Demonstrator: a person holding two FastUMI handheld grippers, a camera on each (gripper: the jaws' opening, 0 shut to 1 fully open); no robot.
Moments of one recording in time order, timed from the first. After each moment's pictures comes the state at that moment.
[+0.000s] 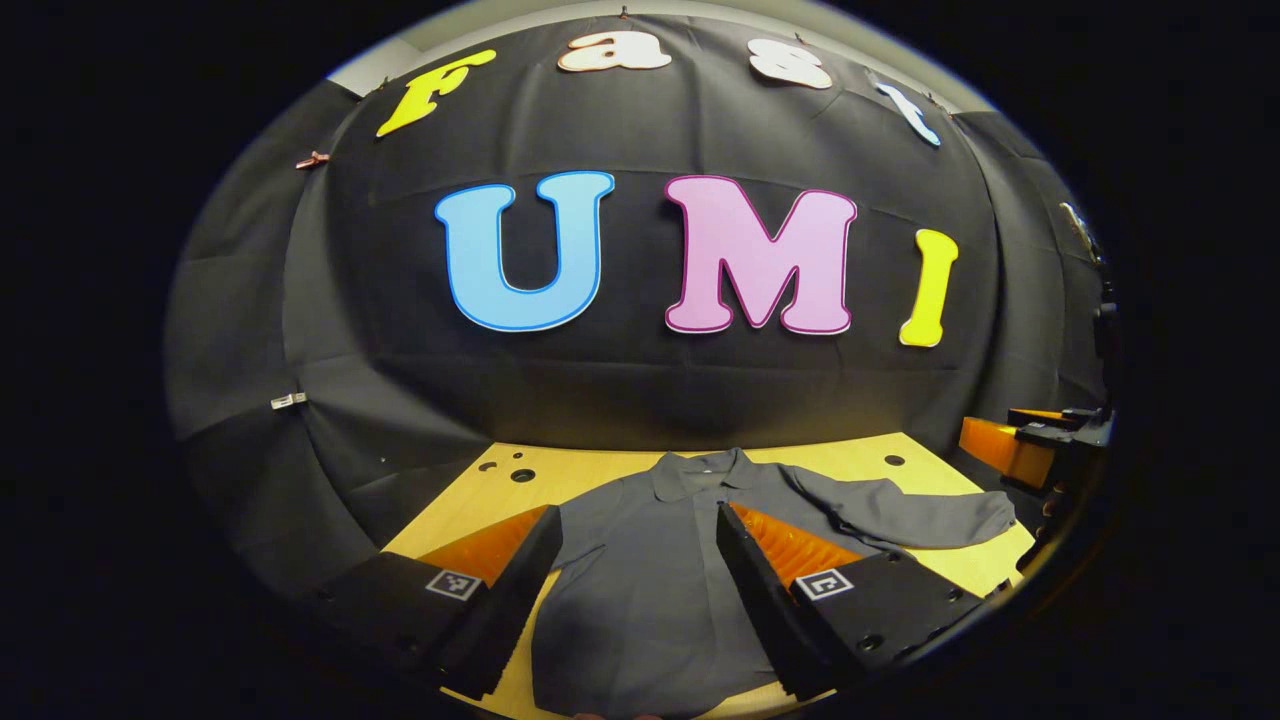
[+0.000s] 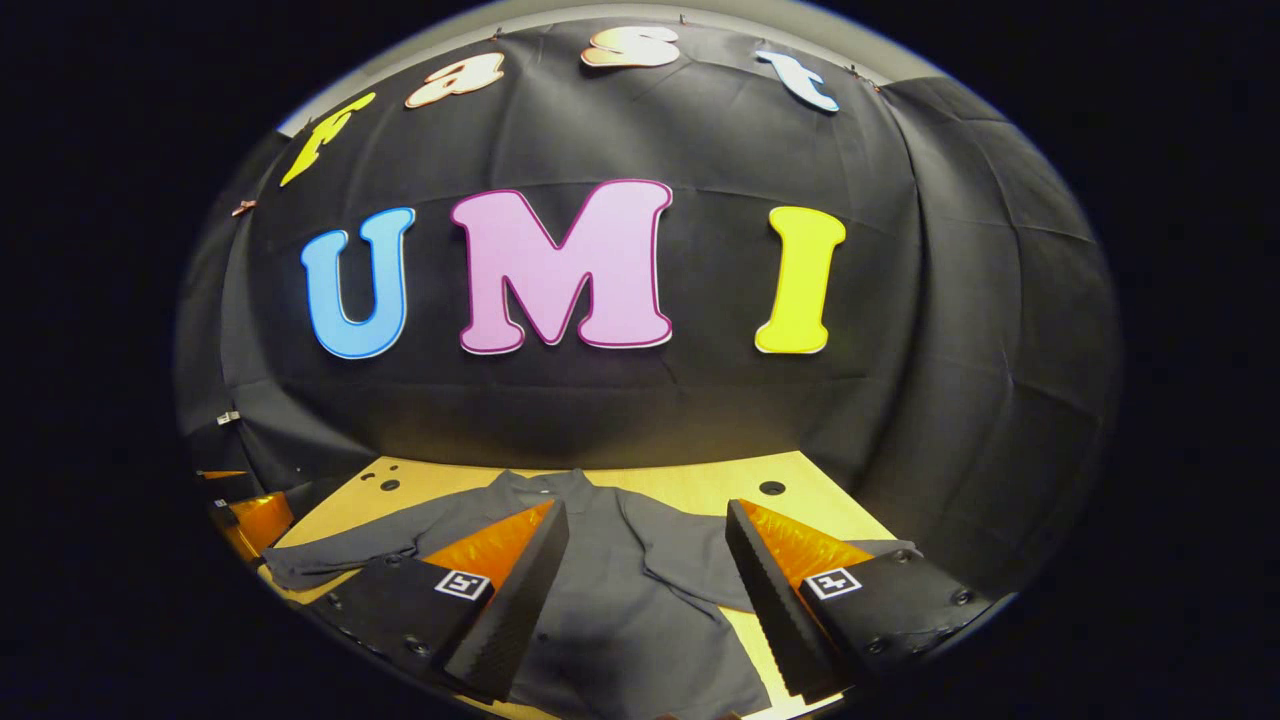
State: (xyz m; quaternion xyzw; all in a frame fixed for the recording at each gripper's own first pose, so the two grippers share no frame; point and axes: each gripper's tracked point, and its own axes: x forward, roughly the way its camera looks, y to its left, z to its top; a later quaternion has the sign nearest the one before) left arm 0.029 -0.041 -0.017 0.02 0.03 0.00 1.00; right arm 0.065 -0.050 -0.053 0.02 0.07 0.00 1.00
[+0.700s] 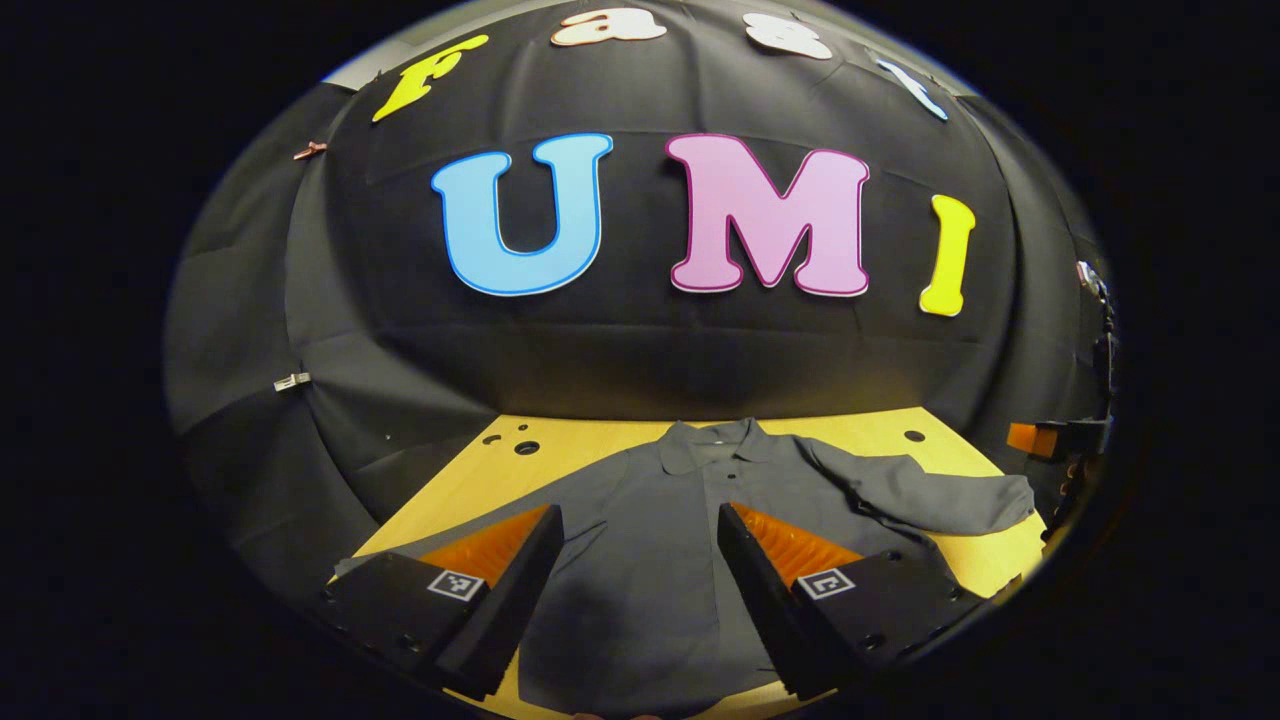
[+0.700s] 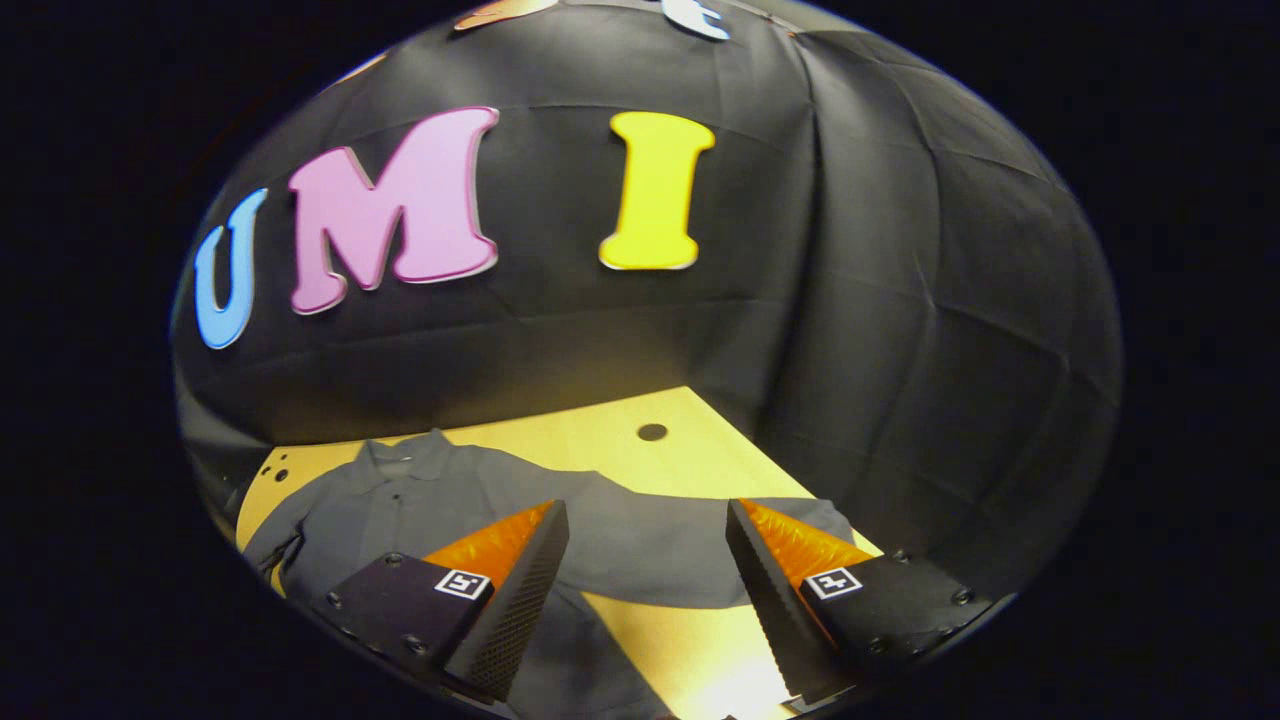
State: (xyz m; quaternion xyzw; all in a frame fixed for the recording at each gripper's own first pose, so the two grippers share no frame) left arm 0.052 -0.049 -0.063 0.03 0.08 0.03 1.00; right arm 0.105 -0.222 -0.142 0.06 0.16 -0.15 0.97
